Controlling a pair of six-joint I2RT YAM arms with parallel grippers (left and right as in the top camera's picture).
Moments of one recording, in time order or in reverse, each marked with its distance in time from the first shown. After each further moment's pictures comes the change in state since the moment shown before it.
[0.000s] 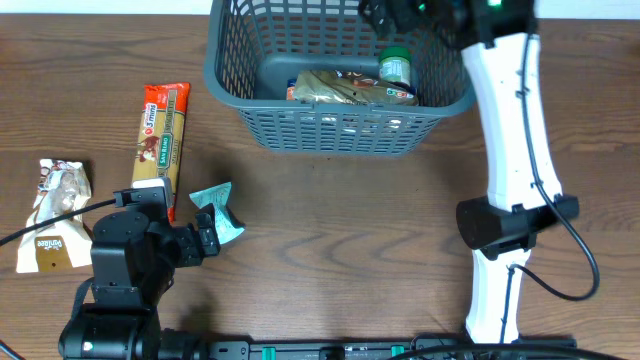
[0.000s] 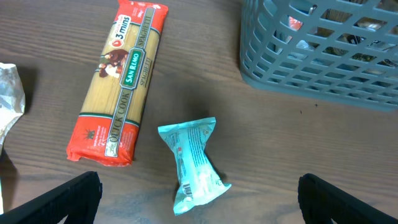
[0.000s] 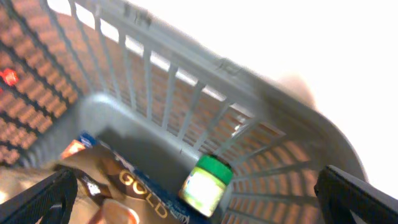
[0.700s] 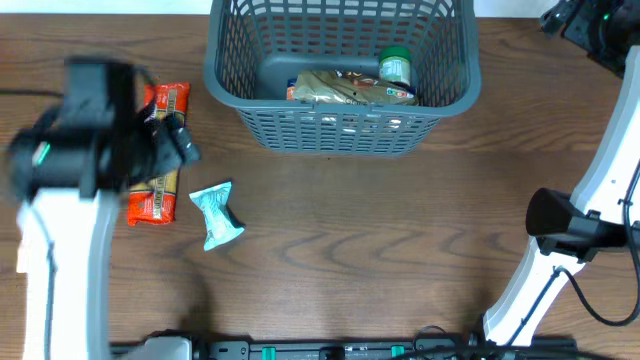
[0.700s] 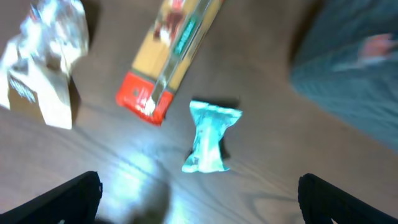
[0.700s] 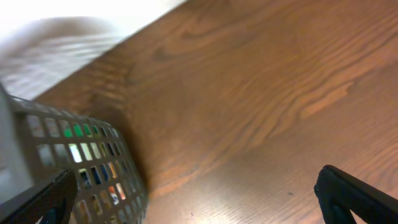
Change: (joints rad) left arm 0.034 0.813 0.894 -0.589 -0.119 -0.283; right arm -0.492 -0.024 0.092 -0.427 0.080 0.549
